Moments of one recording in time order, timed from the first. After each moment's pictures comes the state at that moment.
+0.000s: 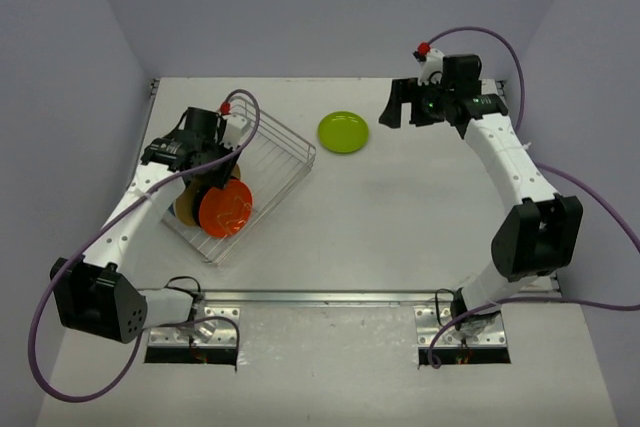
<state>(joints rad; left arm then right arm) -0.18 1.26 1.16 -0.88 -0.02 0.23 0.13 1.63 1.48 -0.52 -0.38 0.07</state>
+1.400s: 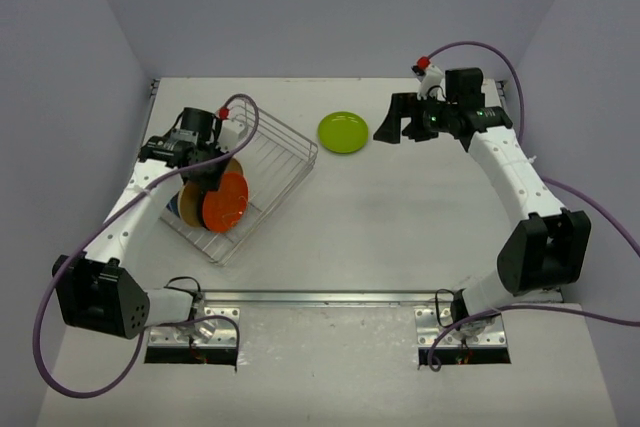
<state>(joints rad) -0.14 1.29 1.15 -0.93 0.02 0.29 0.13 1.55 1.37 -0.55 -0.54 0.10</state>
